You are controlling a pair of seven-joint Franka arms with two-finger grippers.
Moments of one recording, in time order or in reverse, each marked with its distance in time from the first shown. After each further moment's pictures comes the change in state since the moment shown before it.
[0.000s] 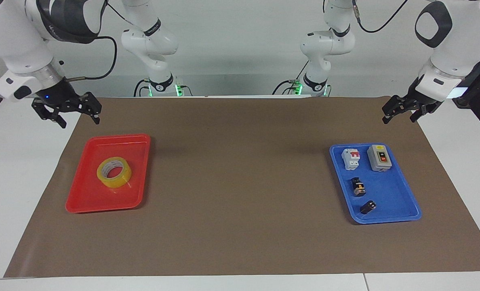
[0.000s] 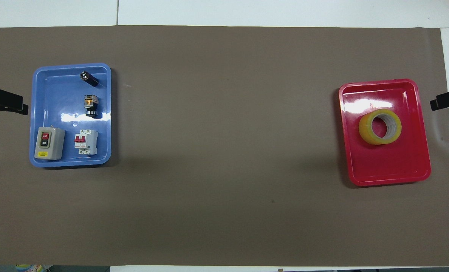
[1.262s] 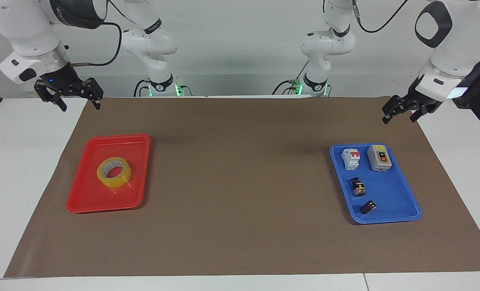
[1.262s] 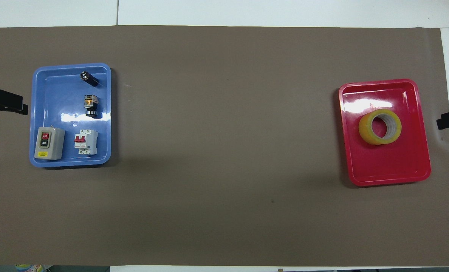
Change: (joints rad) left arm 0.000 0.000 0.000 0.000 0.000 0.000 0.000; right arm 0.027 -0.076 -0.002 -0.069 -0.071 -0.060 0.049
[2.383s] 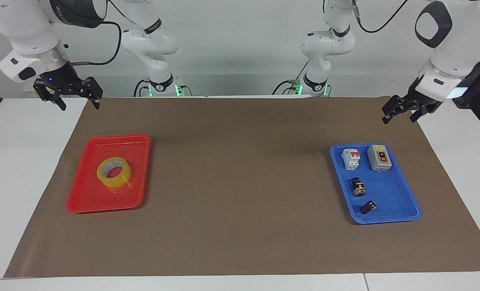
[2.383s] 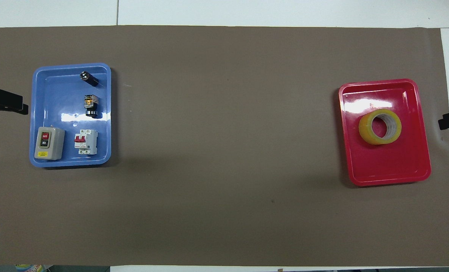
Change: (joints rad) left arm 0.000 0.000 0.000 0.000 0.000 0.000 0.000; right arm -0.001 -0.002 -0.006 -0.003 0.000 0.000 0.000
